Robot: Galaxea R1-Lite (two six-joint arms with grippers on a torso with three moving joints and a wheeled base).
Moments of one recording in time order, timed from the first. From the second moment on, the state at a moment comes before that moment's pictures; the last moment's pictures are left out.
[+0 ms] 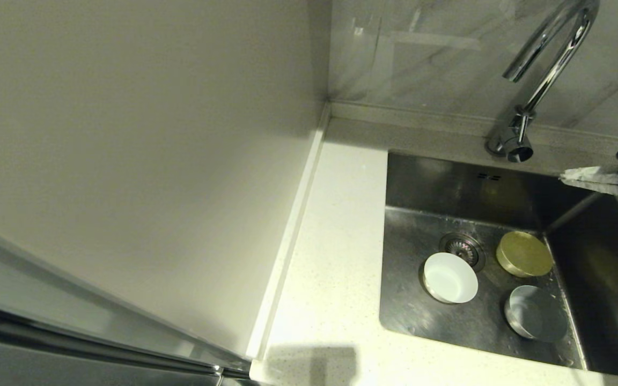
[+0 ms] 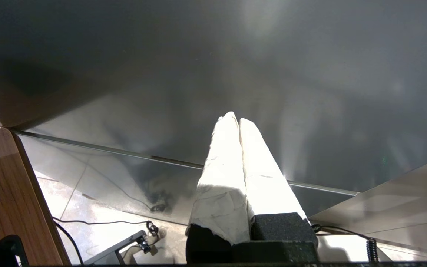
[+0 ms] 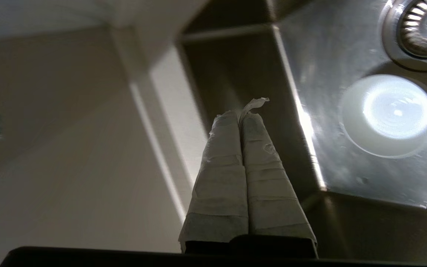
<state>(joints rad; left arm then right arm) 0.00 0.00 0.00 -0.01 0.00 -0.01 -0.47 1.74 -1.35 0.14 0.91 0.83</state>
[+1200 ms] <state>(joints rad) 0.00 0.00 0.00 -0.01 0.00 -0.01 -0.41 1.92 -1.27 -1.00 1.05 1.53</state>
